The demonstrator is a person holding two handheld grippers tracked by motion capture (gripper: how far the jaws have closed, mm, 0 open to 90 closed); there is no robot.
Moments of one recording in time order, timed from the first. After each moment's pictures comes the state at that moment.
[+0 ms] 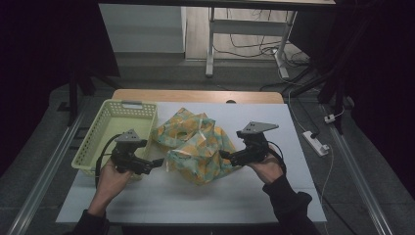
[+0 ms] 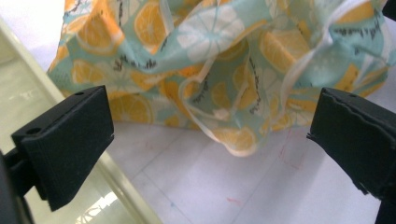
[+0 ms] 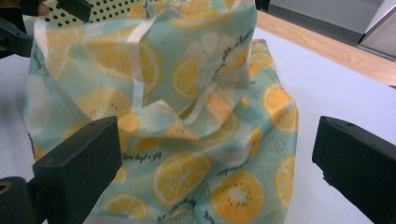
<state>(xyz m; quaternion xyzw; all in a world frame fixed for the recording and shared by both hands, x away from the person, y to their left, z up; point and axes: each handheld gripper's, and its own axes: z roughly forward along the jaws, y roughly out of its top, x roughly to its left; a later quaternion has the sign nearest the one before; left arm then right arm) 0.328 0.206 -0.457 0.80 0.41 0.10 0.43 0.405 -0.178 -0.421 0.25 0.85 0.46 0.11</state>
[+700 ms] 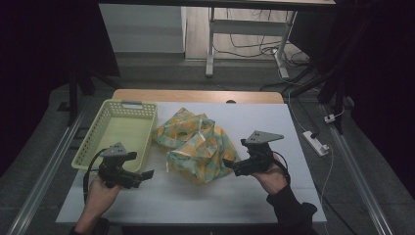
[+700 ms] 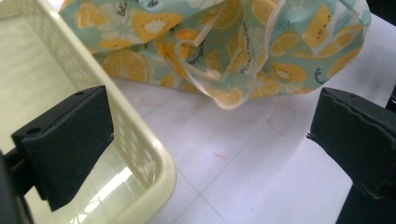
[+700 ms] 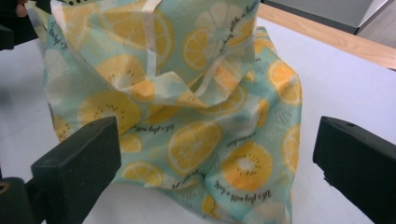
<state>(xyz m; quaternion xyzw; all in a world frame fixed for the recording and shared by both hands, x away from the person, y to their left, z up) 0.289 0.228 -0.471 0.78 0.43 0.09 0.44 0.380 -0.191 -0.428 0.26 0.84 0.45 0.12</state>
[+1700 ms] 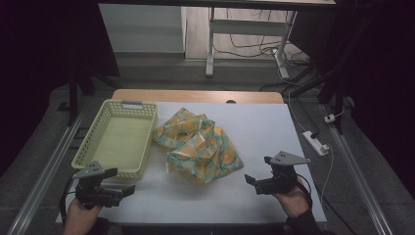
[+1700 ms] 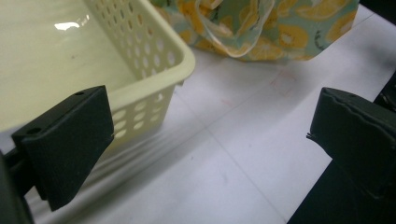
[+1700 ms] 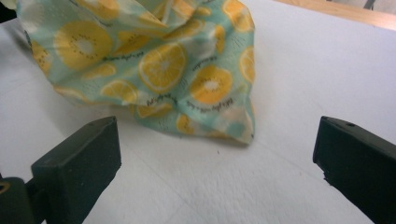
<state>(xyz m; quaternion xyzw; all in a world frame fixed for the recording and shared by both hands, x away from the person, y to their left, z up) 0.234 0.263 -0.489 0.75 0.47 0.10 0.45 0.340 -0.257 -0.452 0.33 0.82 0.44 0.15</state>
